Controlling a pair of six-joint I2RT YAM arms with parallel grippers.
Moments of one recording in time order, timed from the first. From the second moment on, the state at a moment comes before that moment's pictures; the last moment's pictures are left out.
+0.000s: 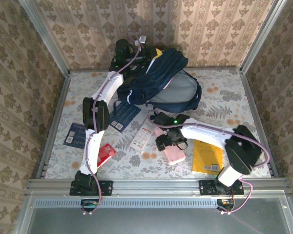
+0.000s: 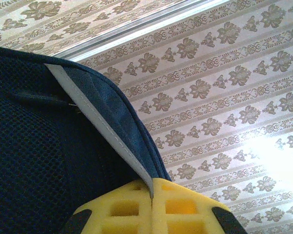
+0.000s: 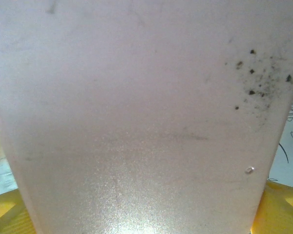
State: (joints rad) left arm -0.39 2.44 2.34 0.19 1.04 -1.27; right arm 0.81 1.58 1.07 -0.86 0.07 0.45
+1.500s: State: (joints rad) left arm -0.35 2.41 2.34 0.21 1.05 -1.31; right arm 0.31 1.94 1.60 -0.22 -0.11 1.20
